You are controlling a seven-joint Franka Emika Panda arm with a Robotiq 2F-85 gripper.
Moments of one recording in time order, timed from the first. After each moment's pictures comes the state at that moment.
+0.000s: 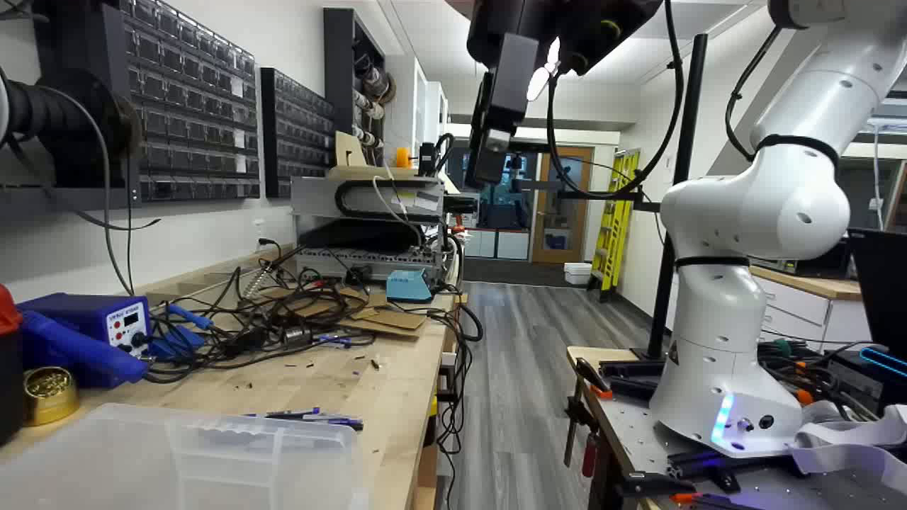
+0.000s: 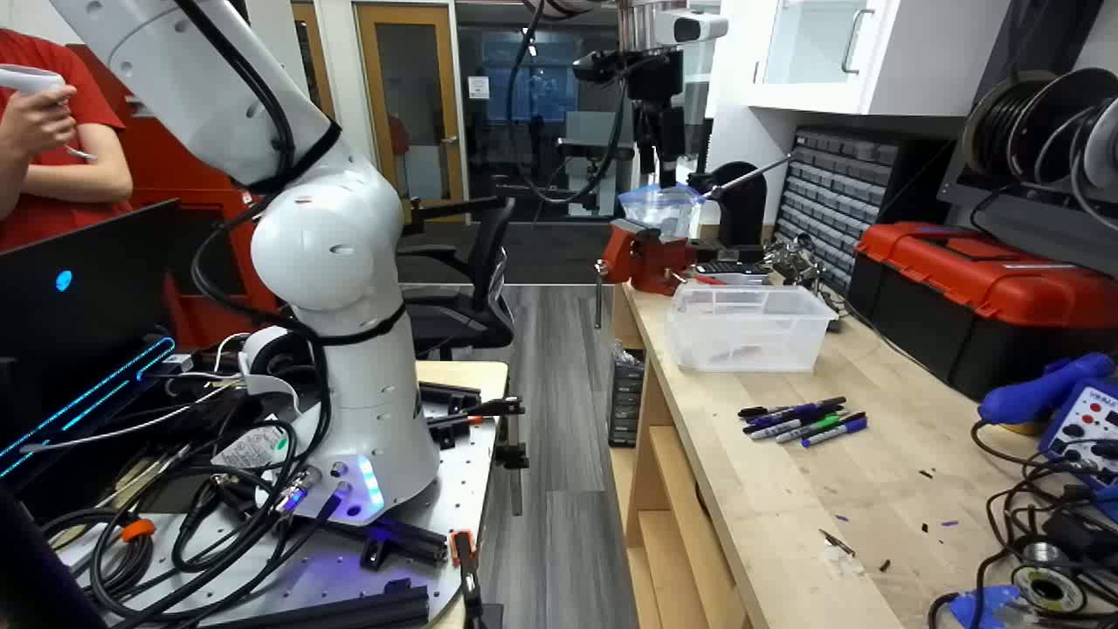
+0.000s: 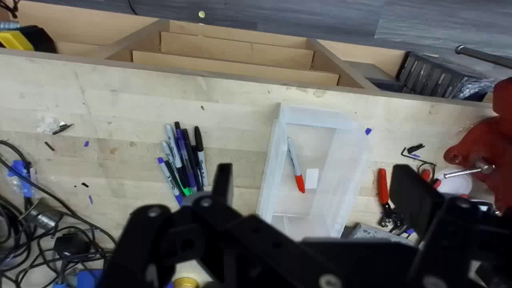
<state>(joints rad) 0.18 -0.57 0.29 -2.42 0.17 2.07 0.25</state>
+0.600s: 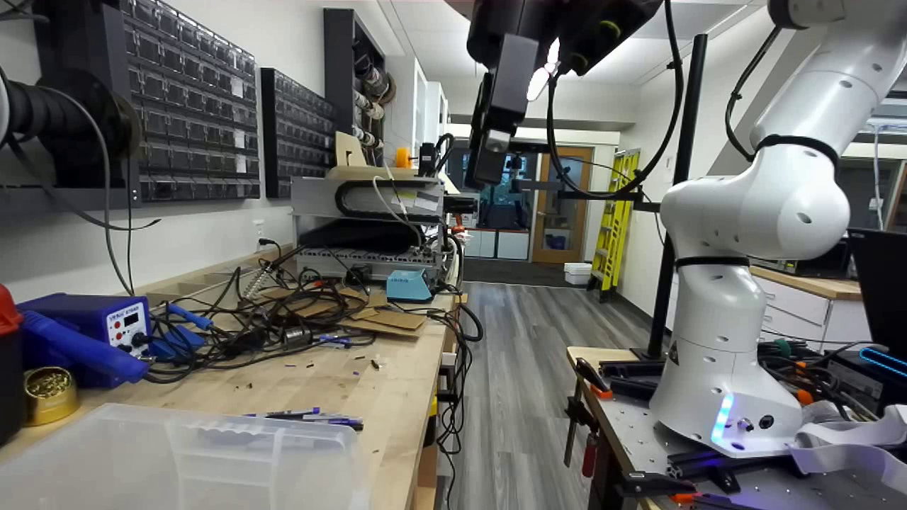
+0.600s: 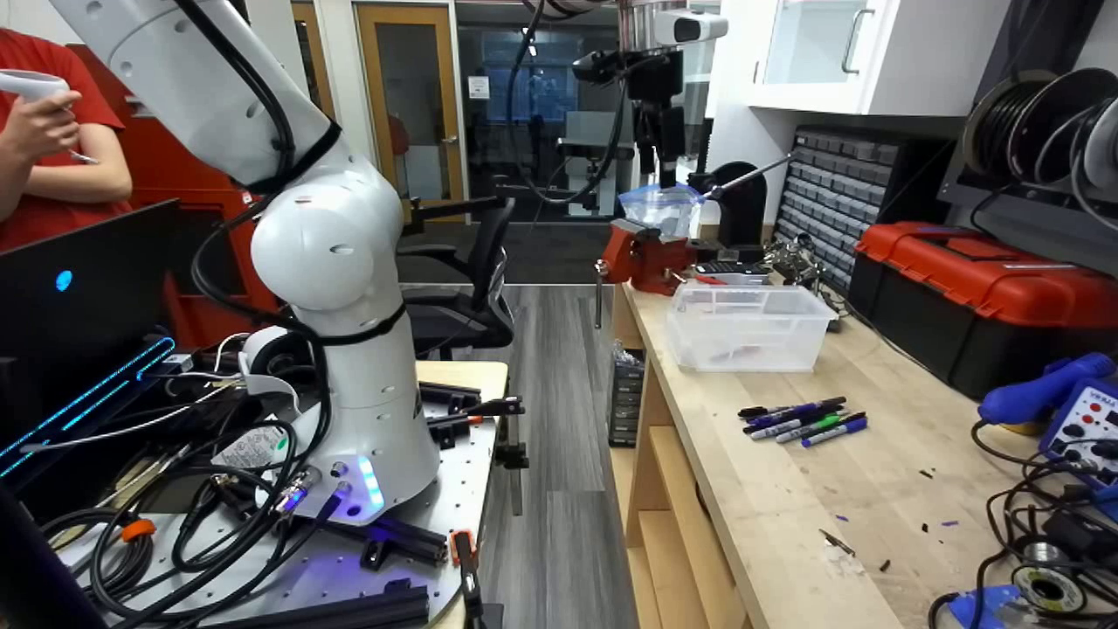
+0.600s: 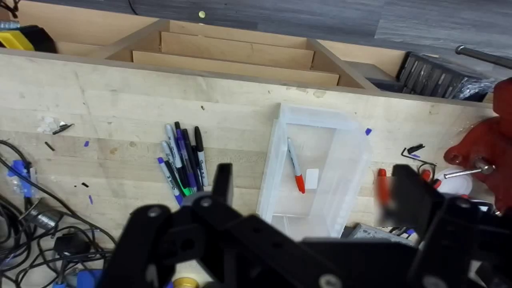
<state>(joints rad) 0.18 -0.57 0.29 -2.42 0.17 2.07 0.25</state>
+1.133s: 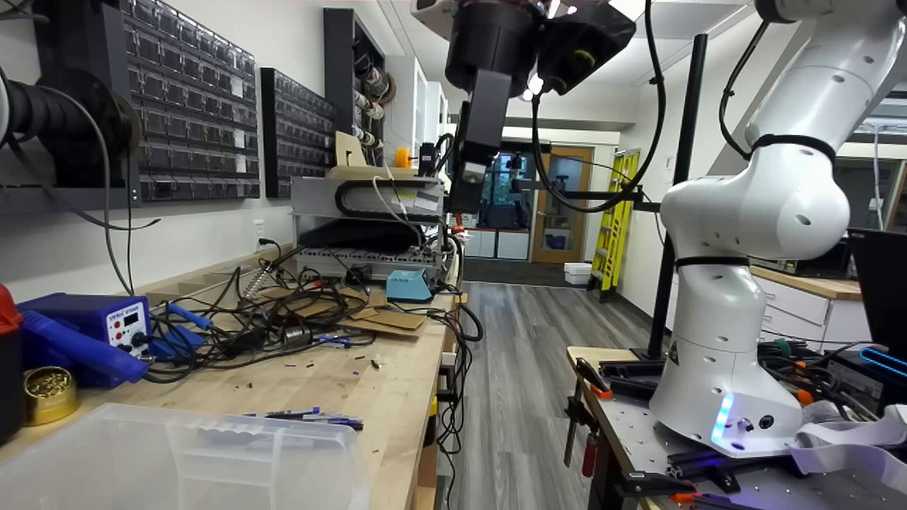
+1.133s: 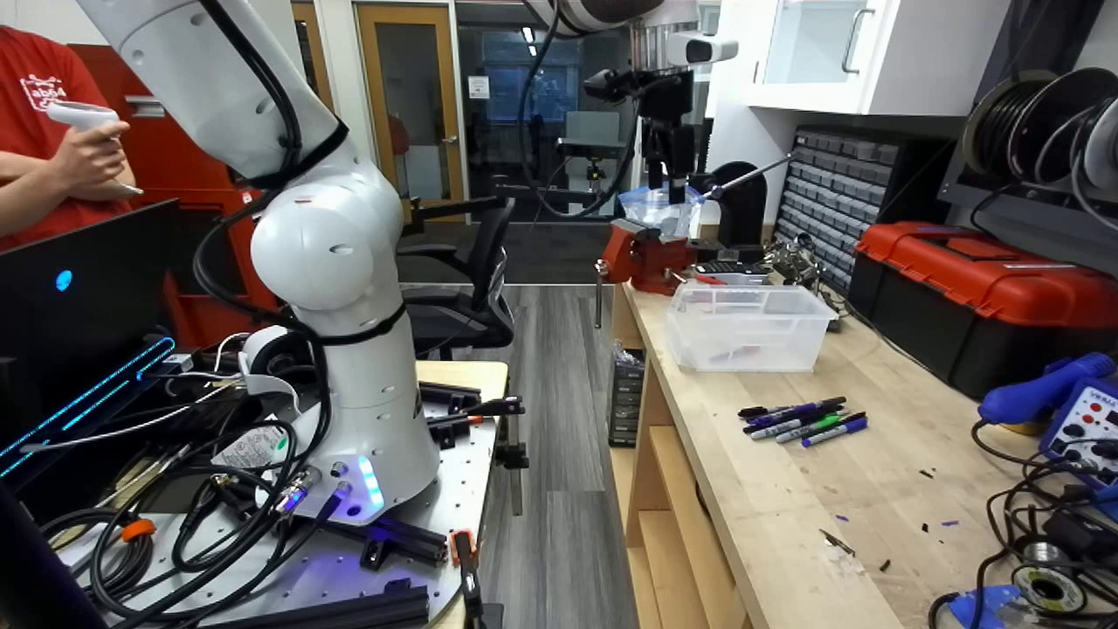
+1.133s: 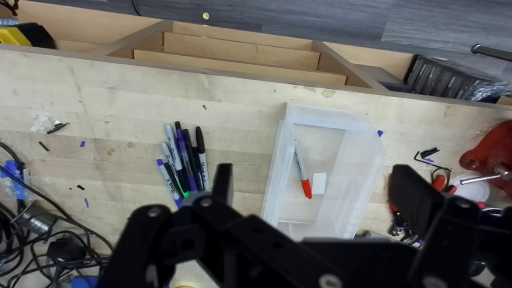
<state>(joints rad) 0.18 -0.49 0.29 -2.42 0.14 2.12 0.26</state>
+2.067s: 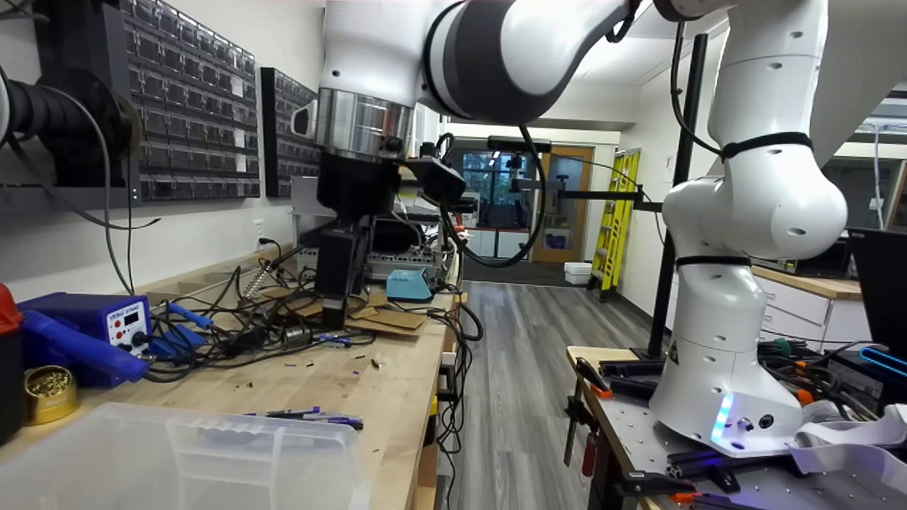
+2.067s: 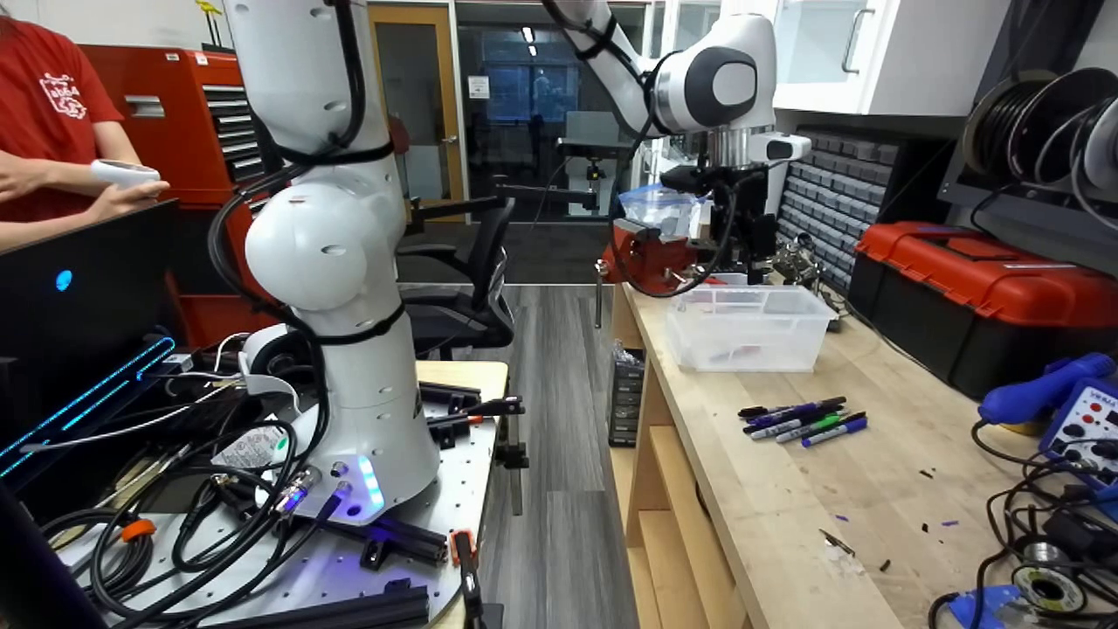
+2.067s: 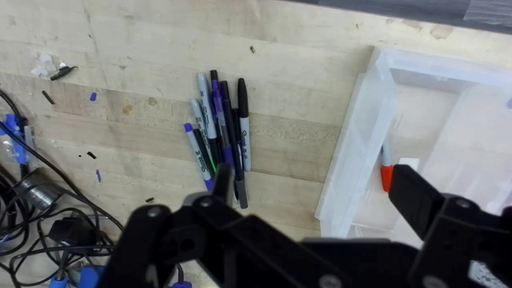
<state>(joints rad) 0.13 -0.01 0.26 -2.25 -0.20 2.36 0.39</state>
